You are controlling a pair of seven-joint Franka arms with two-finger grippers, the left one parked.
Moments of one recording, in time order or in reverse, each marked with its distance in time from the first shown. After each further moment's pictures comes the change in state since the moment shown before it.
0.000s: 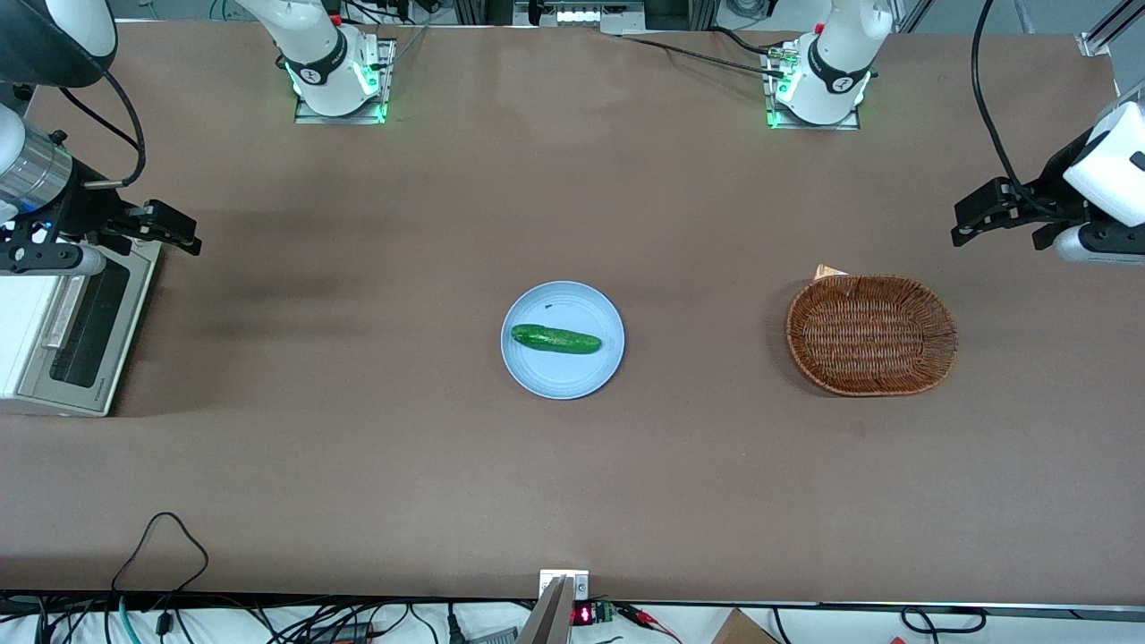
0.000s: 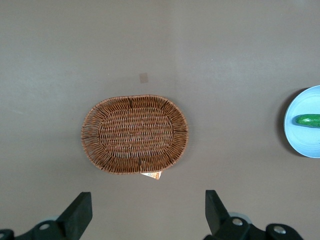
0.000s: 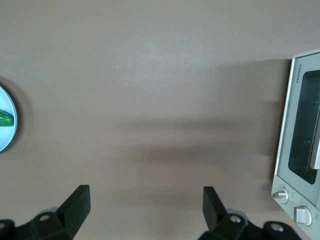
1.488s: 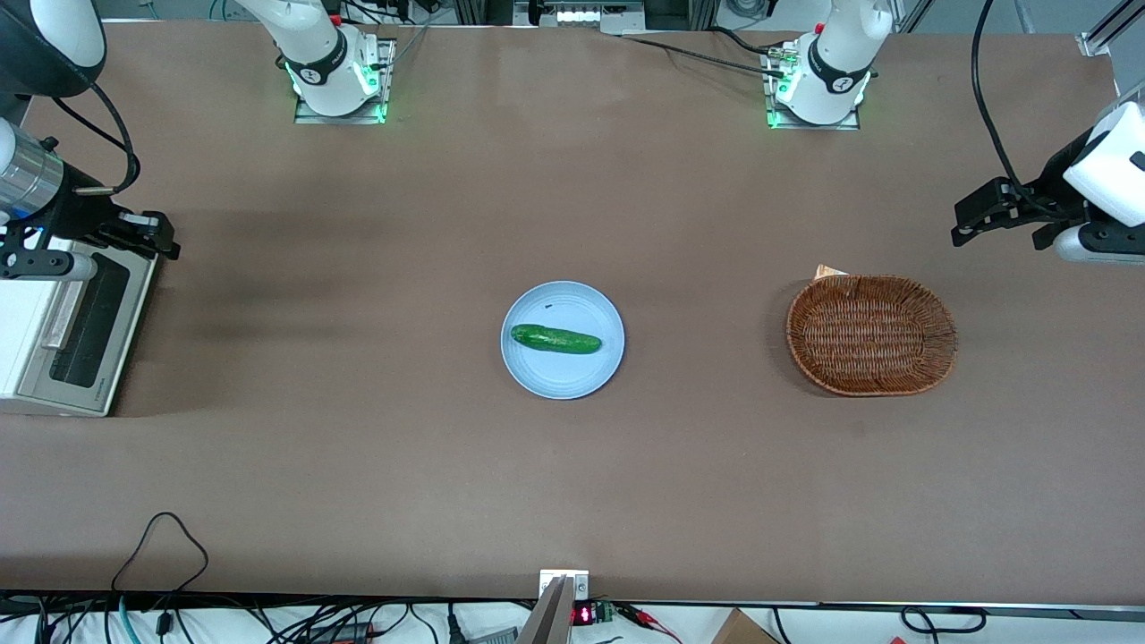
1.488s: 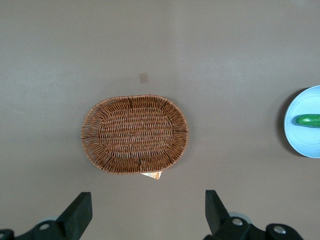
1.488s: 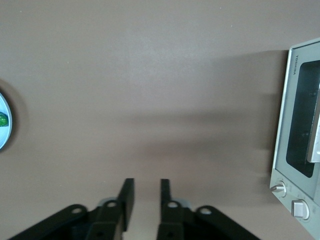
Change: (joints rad) arm -0.021 0.021 -0.001 0.019 0.002 -0.028 0.005
